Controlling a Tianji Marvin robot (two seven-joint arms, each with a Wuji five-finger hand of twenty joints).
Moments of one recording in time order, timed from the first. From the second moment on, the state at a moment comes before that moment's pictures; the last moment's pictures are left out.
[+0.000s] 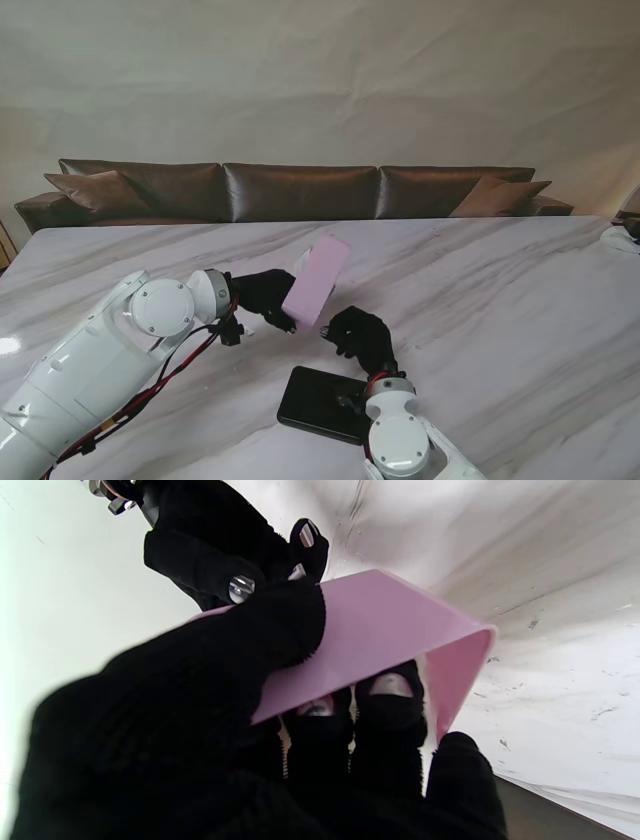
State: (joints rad) left arm 1.09 -1.04 -0.90 -1.45 0.18 -0.15 -0.56; right arm -1.59 -1.33 0.97 -1.48 0.05 -0.08 -0.55; left_hand 0.82 -0.88 0.99 -0.03 1.03 -0.37 1.46 1.38 1.04 -0.14 1.41 1.20 0.93 0.00 1.34 1.27 0.46 0.08 -0.75 0.80; right_hand 0.44 -0.92 1.14 -0.24 0.97 -0.35 1.09 0.48 1.05 -0.05 0.94 0.89 1.09 0.08 1.07 0.66 0.69 0.13 1.50 0.57
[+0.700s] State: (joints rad) left arm 1.07 -1.03 -0.88 -1.45 0.15 -0.15 -0.59; right arm -1.58 -1.34 0.98 -1.48 -0.01 -0.02 -0.60; left_hand 0.82 -0.88 0.99 -0.03 1.03 -0.37 1.46 1.38 1.04 -0.14 1.41 1.20 0.93 0.00 1.33 1.27 0.46 0.08 -0.75 0.83; right_hand 0.36 -0.87 1.14 -0.10 0.68 -0.22 0.66 0.43 1.04 -0.05 0.94 0.88 1.10 0.08 1.07 0.66 0.69 0.13 1.51 0.57
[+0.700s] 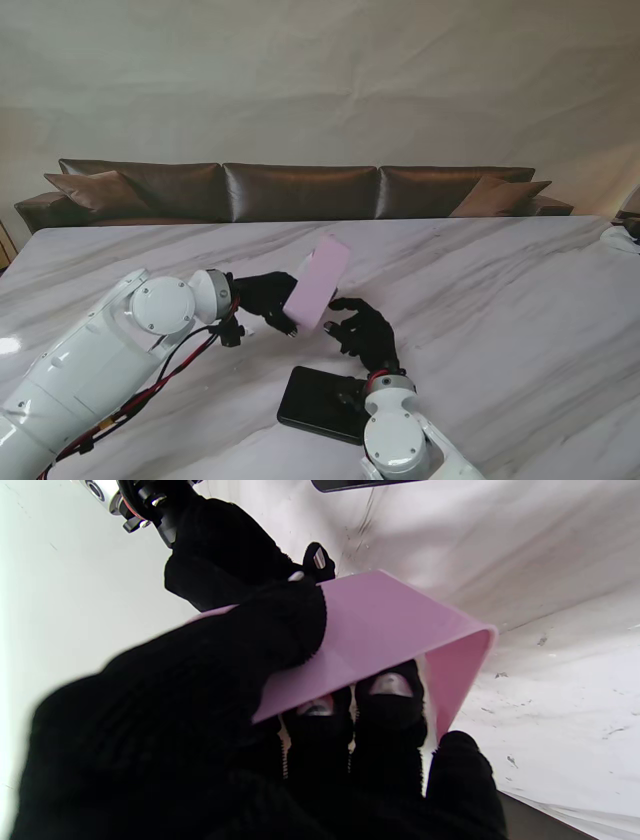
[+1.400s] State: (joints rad) left arm 1.05 -1.04 -0.86 -1.42 0.13 -0.16 -0.59; right arm -1.55 -1.36 0.95 -1.45 -0.05 0.01 -0.65; left_hand 0.82 -0.88 0.99 -0.03 1.03 -0.37 1.46 1.38 1.04 -0.14 1.41 1.20 0.93 0.00 1.33 1.27 0.46 0.08 -0.75 0.84; right_hand 0.48 -0.89 1.15 -0.20 0.94 -0.30 1.06 0.25 1.12 -0.05 1.00 0.90 1.15 0.08 1.07 0.66 0.74 0.14 1.53 0.57
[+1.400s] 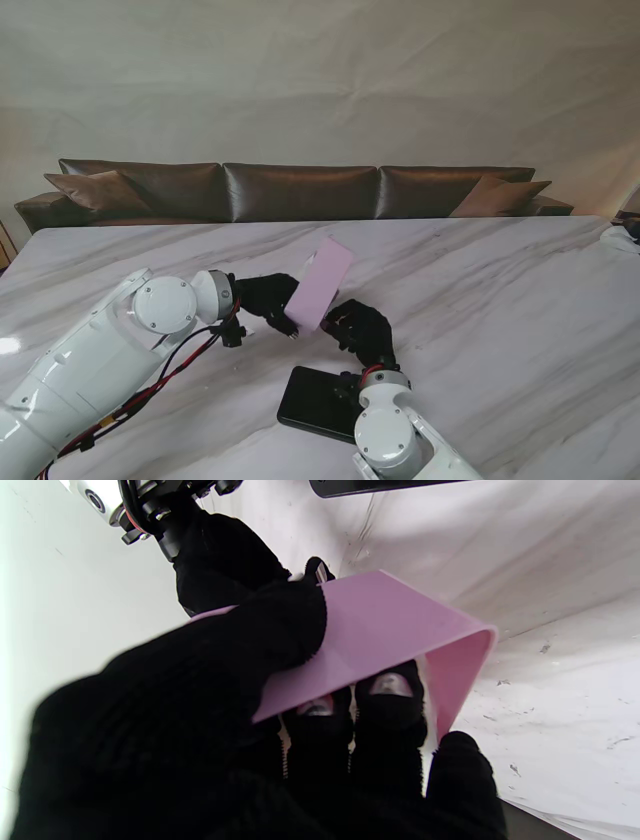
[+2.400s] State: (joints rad) left arm 1.05 -1.04 -0.86 -1.42 0.13 -0.15 -0.61; right arm -1.58 -1.32 0.97 -1.50 0.02 -0.06 -0.52; left_hand 0.82 -0.87 0.99 -0.03 1.02 -0.37 1.46 1.38 1.04 -0.14 1.40 1.20 0.93 0.00 1.33 1.26 0.46 0.08 -0.75 0.84; right_hand 0.51 -1.00 1.20 -0.17 0.65 -0.28 0.63 0.27 1.09 -0.08 1.01 0.96 1.13 0.07 1.08 0.66 0.73 0.13 1.54 0.57
